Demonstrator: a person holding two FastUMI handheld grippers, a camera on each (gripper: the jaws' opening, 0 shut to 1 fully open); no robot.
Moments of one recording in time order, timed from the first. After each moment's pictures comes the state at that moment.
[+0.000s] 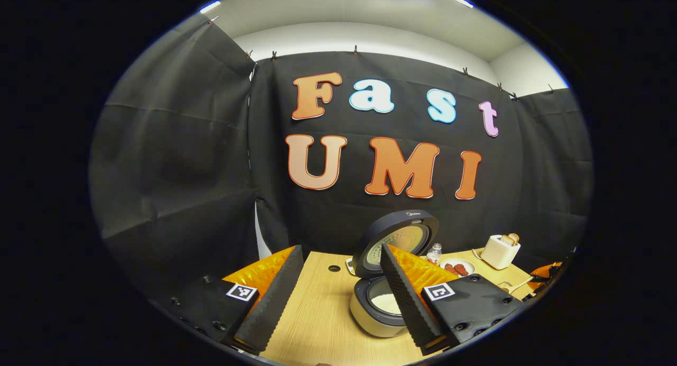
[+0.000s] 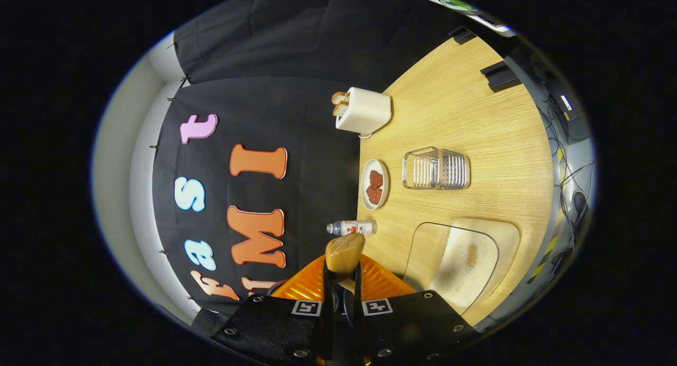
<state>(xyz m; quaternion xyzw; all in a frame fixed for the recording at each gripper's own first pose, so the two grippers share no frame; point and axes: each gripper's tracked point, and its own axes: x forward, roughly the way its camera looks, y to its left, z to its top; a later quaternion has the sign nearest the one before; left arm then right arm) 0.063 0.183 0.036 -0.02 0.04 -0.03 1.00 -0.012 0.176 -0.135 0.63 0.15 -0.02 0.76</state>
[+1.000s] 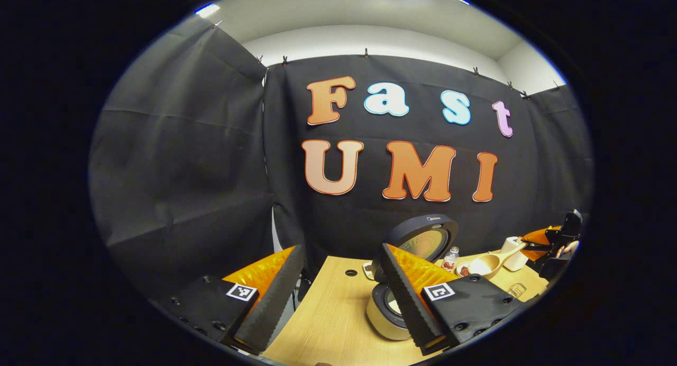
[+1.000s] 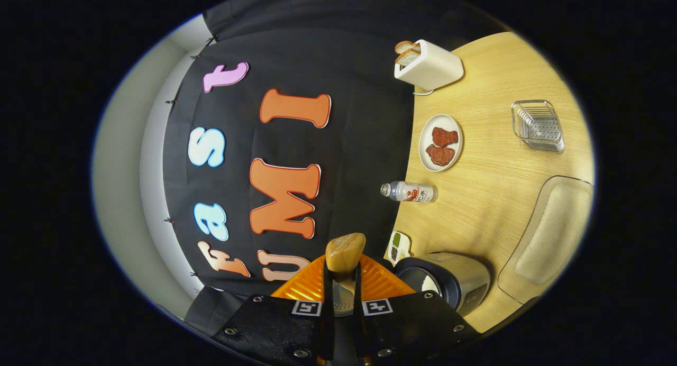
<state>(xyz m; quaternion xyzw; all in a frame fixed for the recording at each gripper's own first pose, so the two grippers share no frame) 0.064 0.212 0.041 -0.01 0.03 0.02 1.00 0.085 0.319 -0.059 0.59 0.19 0.09 0.78</state>
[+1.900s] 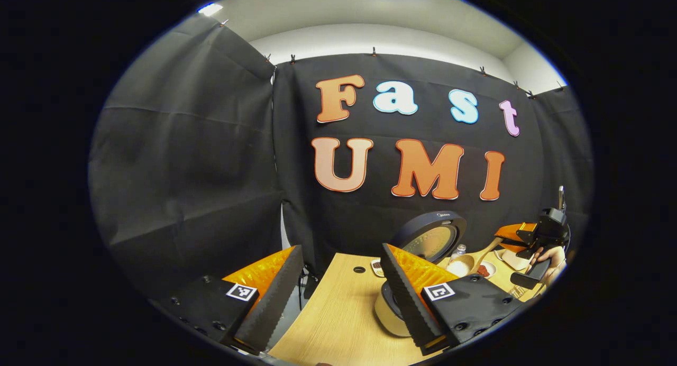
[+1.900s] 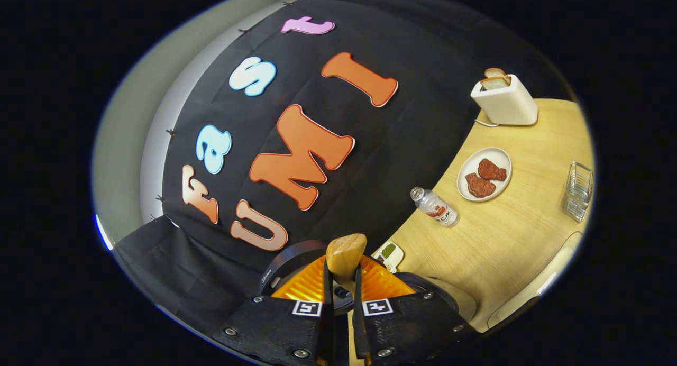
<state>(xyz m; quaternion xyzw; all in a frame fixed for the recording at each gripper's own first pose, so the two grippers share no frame) 0.054 0.233 0.036 -0.01 0.03 0.04 1.00 0.112 0.387 -0.058 0.38 0.15 0.15 0.90</state>
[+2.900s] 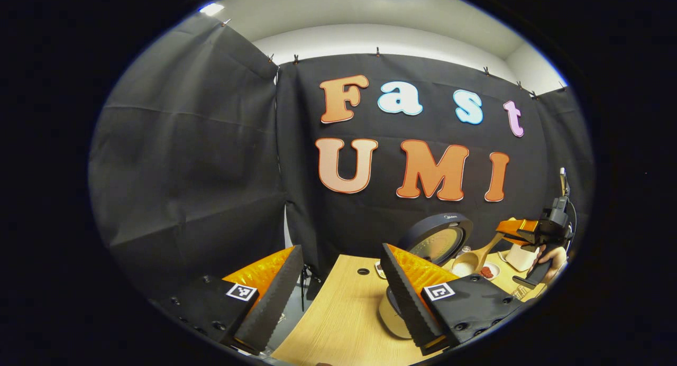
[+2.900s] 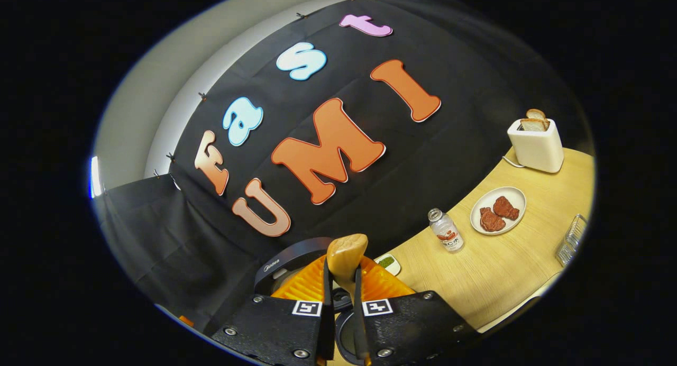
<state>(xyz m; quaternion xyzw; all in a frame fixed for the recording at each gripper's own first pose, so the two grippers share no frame) 0.063 0.241 0.034 -0.01 0.03 0.05 1.00 0.109 0.407 -0.037 0.28 0.12 0.19 0.93</state>
